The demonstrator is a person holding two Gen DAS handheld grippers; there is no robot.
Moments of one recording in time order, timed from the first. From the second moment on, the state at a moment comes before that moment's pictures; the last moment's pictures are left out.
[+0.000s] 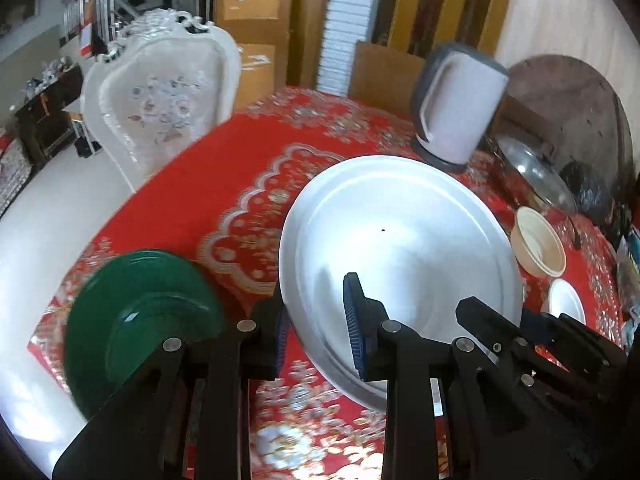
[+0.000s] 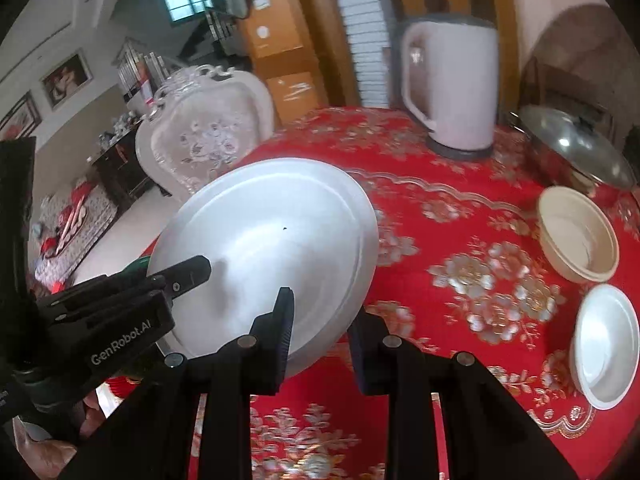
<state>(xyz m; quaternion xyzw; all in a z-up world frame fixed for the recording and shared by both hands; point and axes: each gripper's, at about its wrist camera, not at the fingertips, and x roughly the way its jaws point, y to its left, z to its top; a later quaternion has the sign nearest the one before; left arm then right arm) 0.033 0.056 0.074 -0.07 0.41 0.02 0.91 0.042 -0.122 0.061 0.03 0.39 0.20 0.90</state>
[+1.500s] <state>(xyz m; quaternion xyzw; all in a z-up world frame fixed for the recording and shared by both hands) -0.035 0.207 0.037 -0.15 0.41 0.15 0.89 0.009 0.051 0.039 -0.10 0.40 0.30 0.86</state>
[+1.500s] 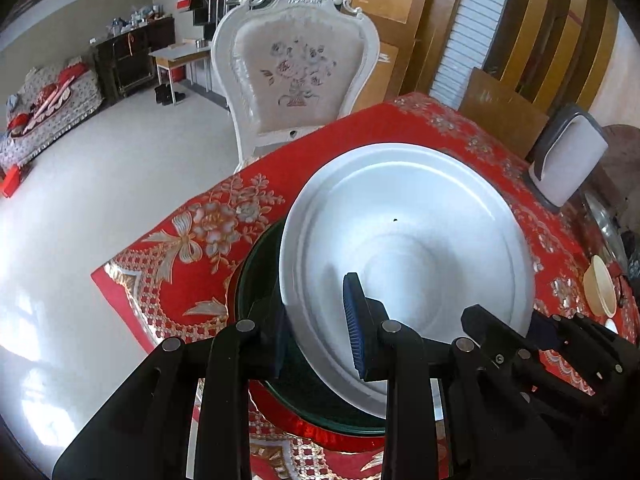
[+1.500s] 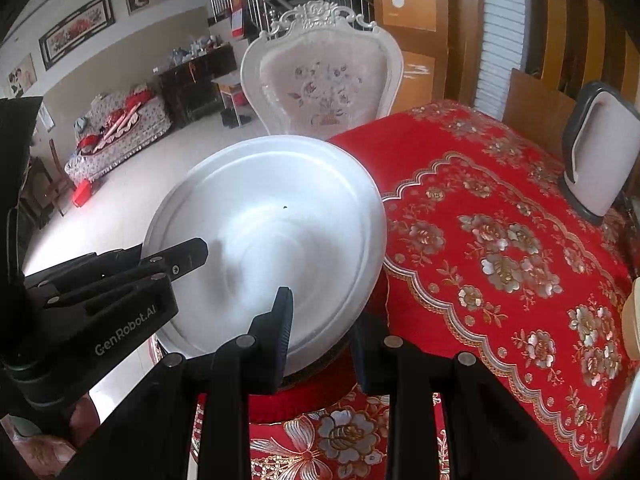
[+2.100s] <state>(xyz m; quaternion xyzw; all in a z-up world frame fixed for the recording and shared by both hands) -0.029 0.212 0.013 -0.14 0.41 0.17 0.88 0.005 0.062 0.034 -0.11 0.42 0.31 0.85</state>
